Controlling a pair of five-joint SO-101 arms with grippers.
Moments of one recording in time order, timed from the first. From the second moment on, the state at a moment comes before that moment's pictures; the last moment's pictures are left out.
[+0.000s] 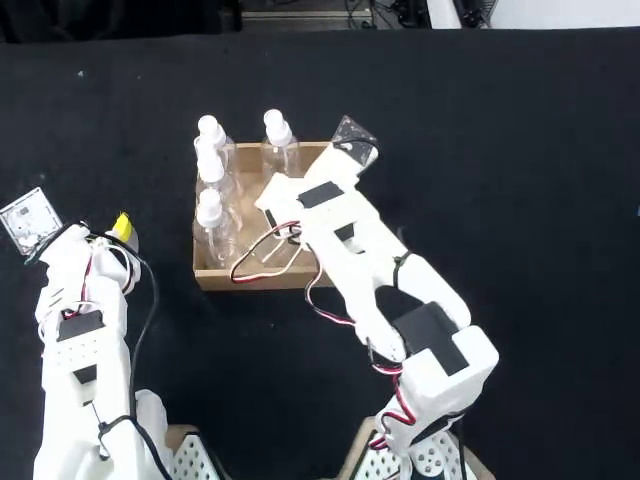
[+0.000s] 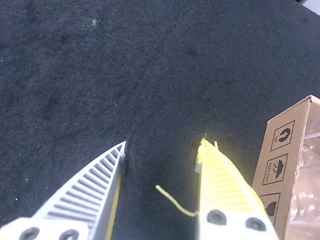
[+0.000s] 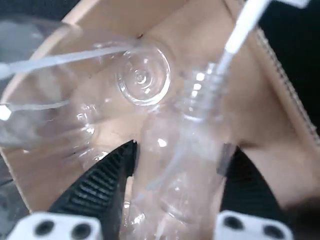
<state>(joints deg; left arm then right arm) -24.7 -47.8 78.5 10.3 12.4 -26.7 11.7 20.5 39.8 -59.1</state>
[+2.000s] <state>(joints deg) -24.7 -47.8 78.5 10.3 12.4 -20.9 -0.1 24.8 46.2 -56.9</state>
